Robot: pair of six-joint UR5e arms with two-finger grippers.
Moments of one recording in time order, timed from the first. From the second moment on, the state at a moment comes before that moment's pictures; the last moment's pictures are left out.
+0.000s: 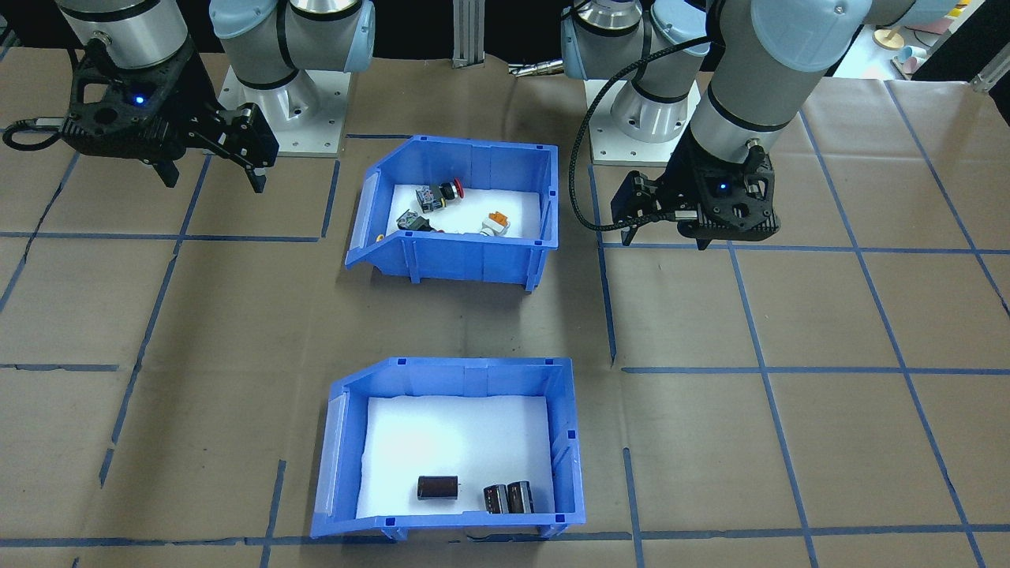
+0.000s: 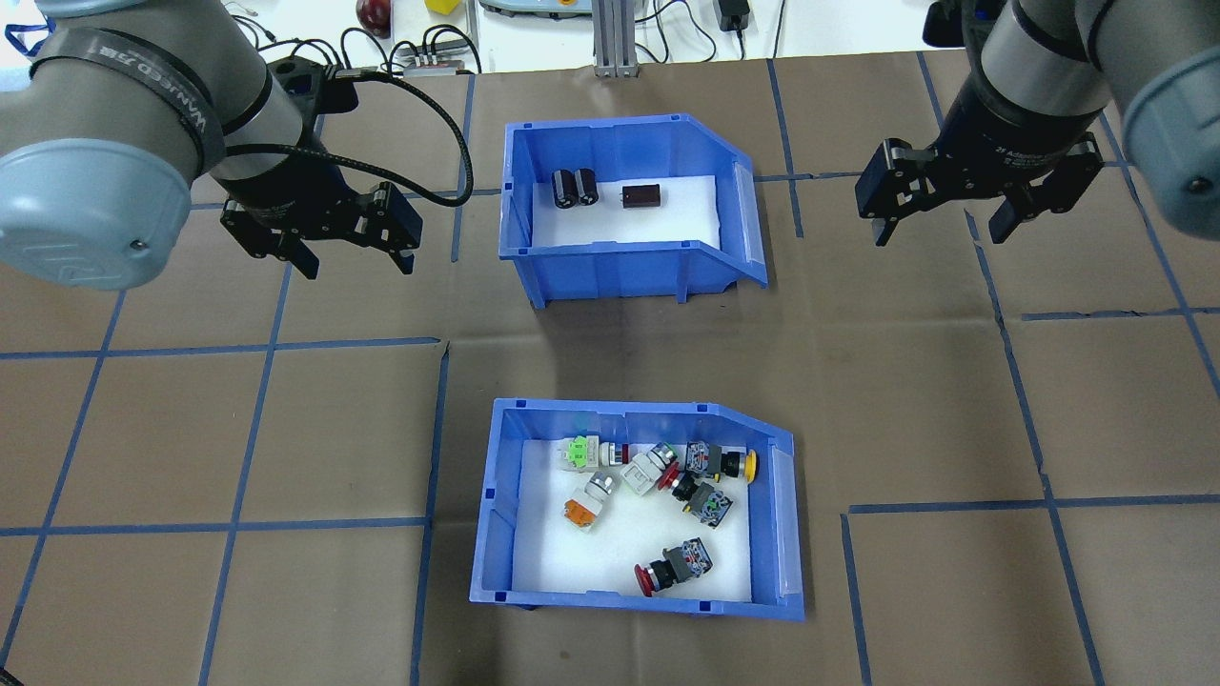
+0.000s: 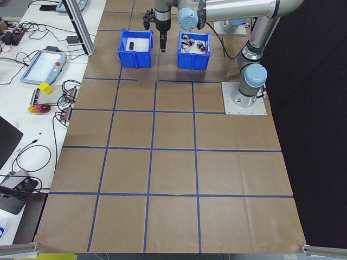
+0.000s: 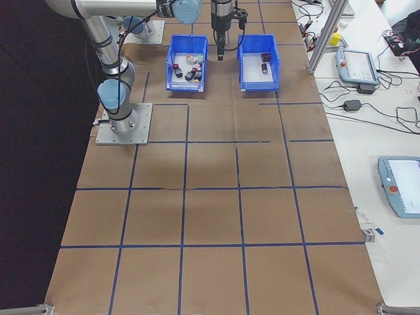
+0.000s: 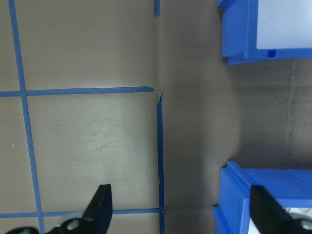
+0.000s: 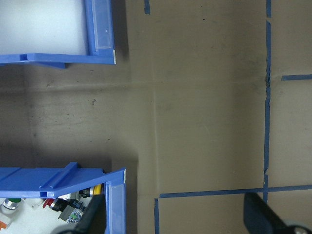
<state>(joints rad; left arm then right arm) -1.56 -1.59 -1.70 -1.43 1.53 0.03 1.54 -1.64 1.64 -1.59 -1.59 0.01</state>
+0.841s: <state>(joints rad) -1.56 -1.60 -1.70 -1.43 1.52 0.03 1.54 -1.64 1.63 -1.59 -1.59 -0.05</state>
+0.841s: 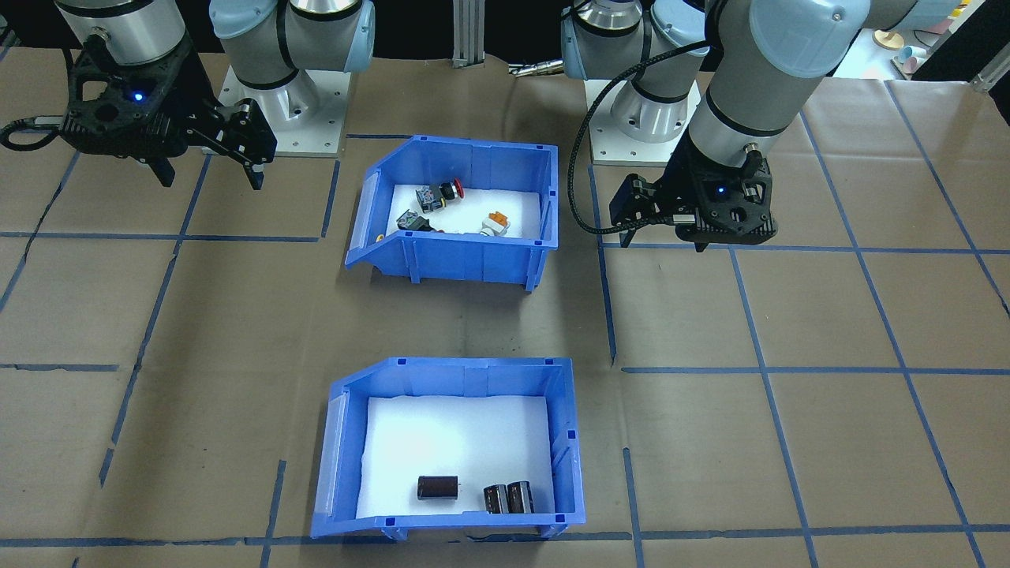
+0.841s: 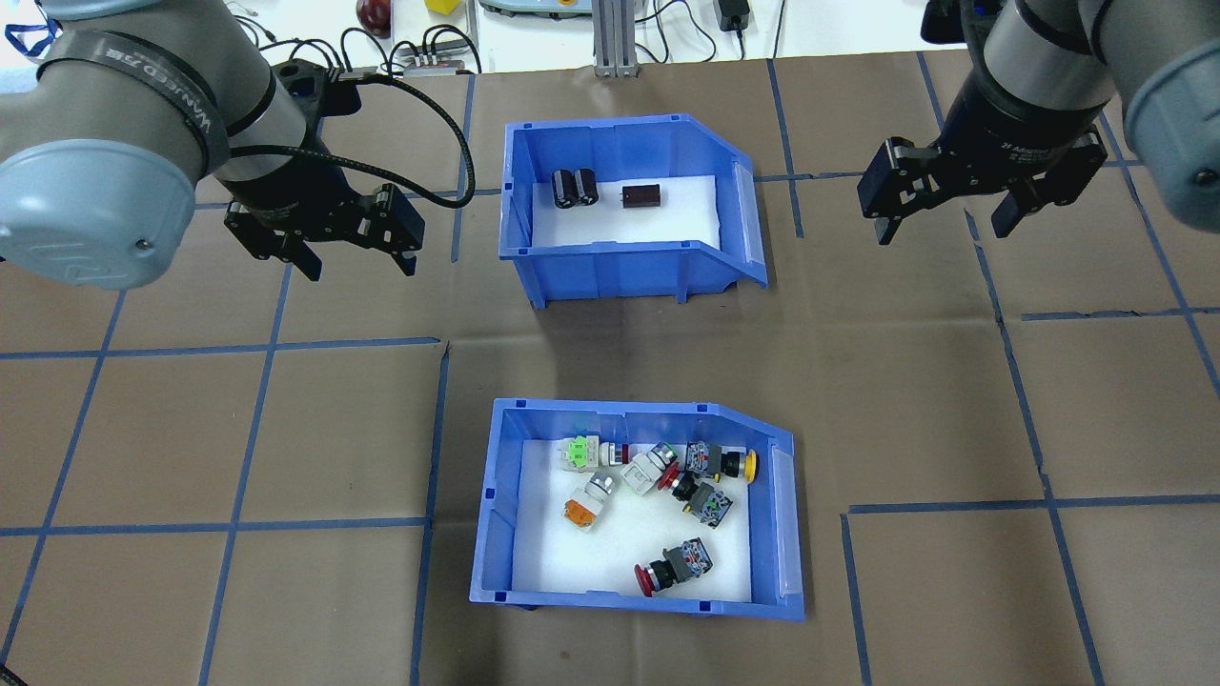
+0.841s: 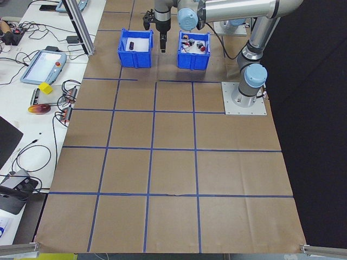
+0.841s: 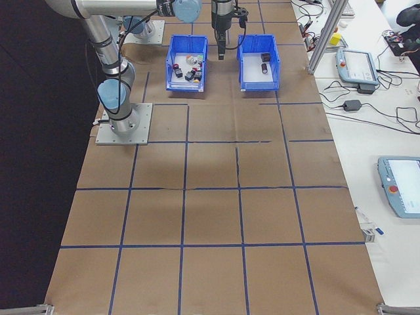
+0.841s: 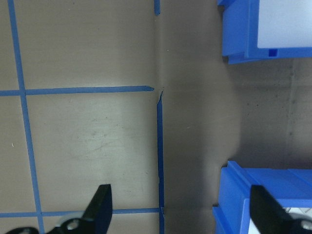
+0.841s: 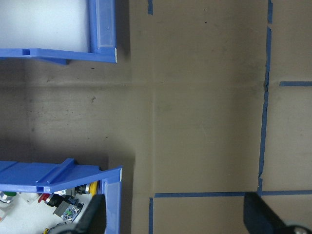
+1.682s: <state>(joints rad) -1.57 -1.56 -1.87 -1.37 1.50 -0.21 1.55 -1.51 1.60 -1.69 -1.60 -0.51</state>
